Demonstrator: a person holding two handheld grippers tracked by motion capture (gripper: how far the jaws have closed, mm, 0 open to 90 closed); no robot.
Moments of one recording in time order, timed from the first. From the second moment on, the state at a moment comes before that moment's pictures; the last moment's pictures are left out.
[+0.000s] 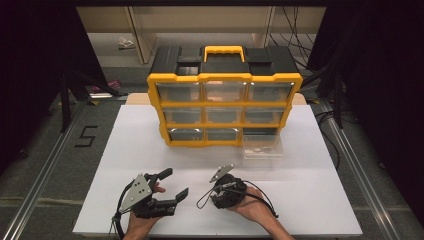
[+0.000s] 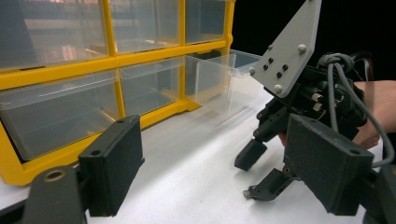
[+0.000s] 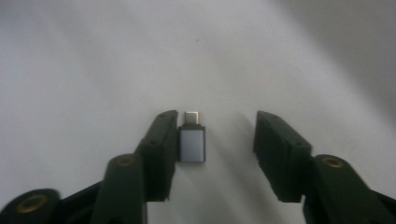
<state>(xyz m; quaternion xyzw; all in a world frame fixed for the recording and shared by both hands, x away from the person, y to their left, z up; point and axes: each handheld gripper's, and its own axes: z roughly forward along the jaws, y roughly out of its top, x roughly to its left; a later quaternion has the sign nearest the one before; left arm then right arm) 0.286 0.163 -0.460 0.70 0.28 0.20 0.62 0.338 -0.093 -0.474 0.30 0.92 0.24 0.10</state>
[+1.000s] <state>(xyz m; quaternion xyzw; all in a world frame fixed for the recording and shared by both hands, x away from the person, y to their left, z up) 0.286 0.163 -0.459 0.70 0.28 0.20 0.63 0.333 -0.098 -0.449 0.28 0.92 0.26 0.12</state>
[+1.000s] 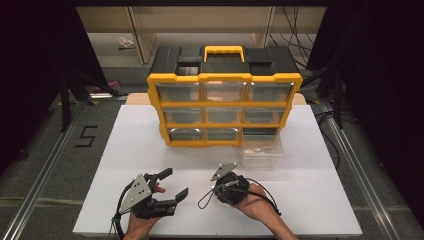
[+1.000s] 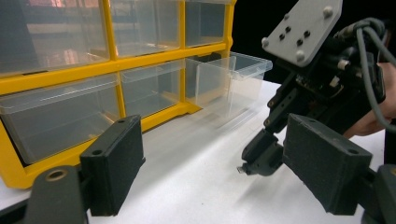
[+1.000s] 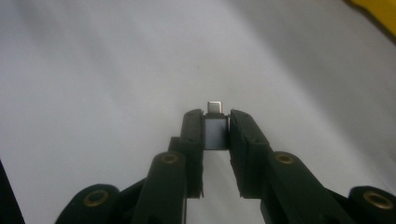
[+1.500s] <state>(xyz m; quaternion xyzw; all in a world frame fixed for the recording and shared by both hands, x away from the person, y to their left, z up) 0.286 0.163 -0.459 0.70 0.28 0.20 0.63 0.335 -0.115 -0.424 0.29 0.89 0.33 0.15</state>
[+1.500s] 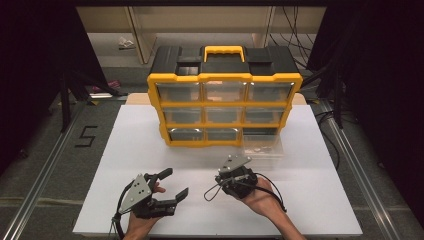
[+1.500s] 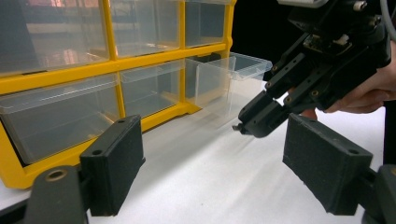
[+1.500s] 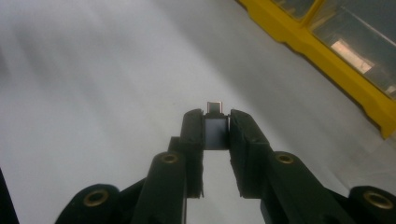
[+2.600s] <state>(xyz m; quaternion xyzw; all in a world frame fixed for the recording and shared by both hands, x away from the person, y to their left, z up) 0.286 0.163 -0.459 0.70 0.28 0.20 0.63 0.346 -0.153 -0.396 0.32 0.84 0.38 0.20</state>
